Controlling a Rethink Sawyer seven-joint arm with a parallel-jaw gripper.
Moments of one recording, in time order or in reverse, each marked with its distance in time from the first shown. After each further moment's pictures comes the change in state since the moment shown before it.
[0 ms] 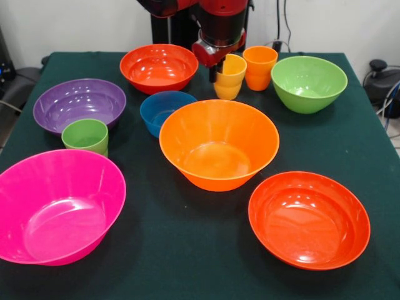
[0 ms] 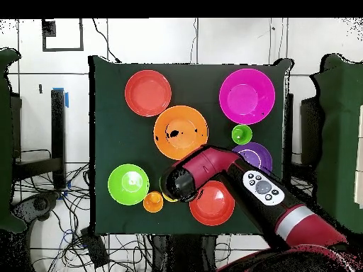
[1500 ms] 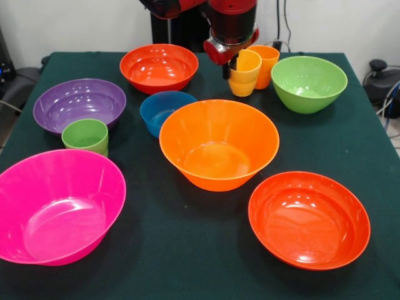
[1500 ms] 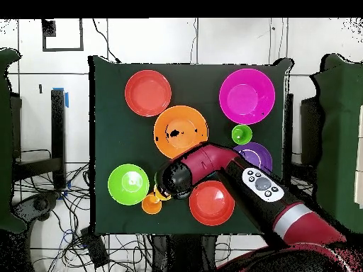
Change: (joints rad) arm 0.011 0.001 0.004 -0.015 0.119 0.000 0.000
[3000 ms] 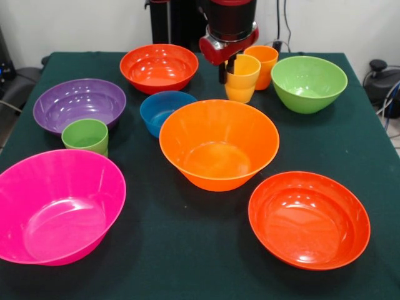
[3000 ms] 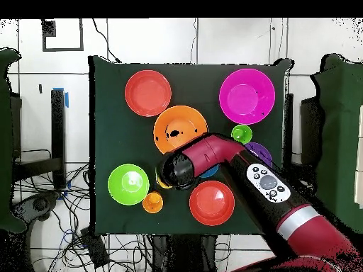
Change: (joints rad) arm 0.002 -0.072 0.020 -0.041 0.009 0.000 0.000
